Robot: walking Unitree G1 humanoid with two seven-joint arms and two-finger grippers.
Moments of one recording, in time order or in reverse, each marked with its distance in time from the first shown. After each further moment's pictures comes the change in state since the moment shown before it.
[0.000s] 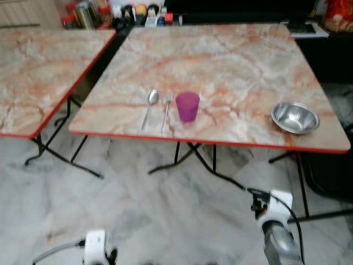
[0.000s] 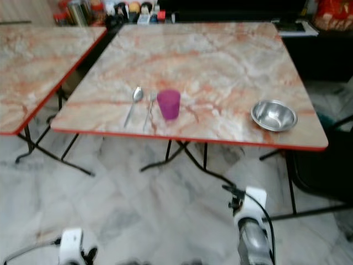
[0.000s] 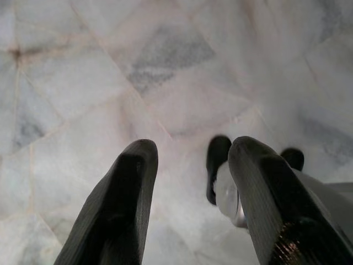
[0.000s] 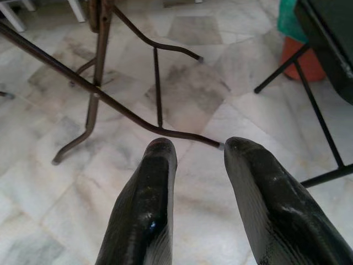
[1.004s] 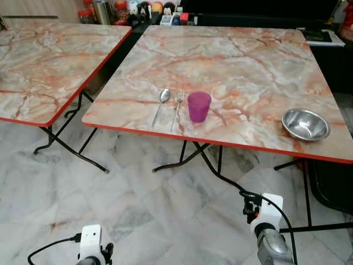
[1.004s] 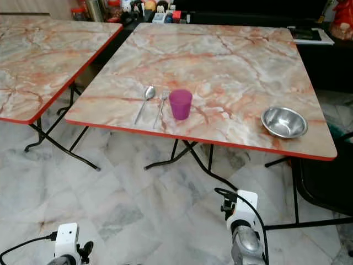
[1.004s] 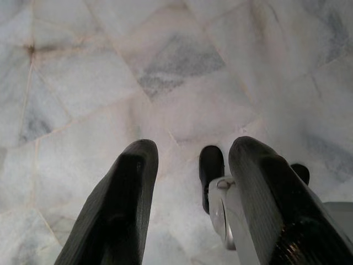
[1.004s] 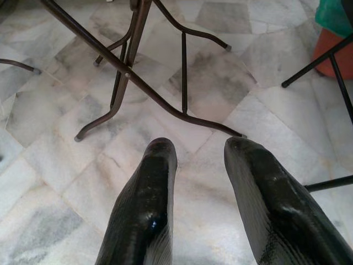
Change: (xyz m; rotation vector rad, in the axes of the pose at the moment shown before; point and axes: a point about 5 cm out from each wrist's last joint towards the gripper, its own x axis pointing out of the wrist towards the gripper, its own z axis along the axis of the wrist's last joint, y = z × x) left arm 0.002 0.006 0.007 -0.003 0.004 0.007; right arm -0.005 0.001 -0.016 -0.009 0.072 0.021
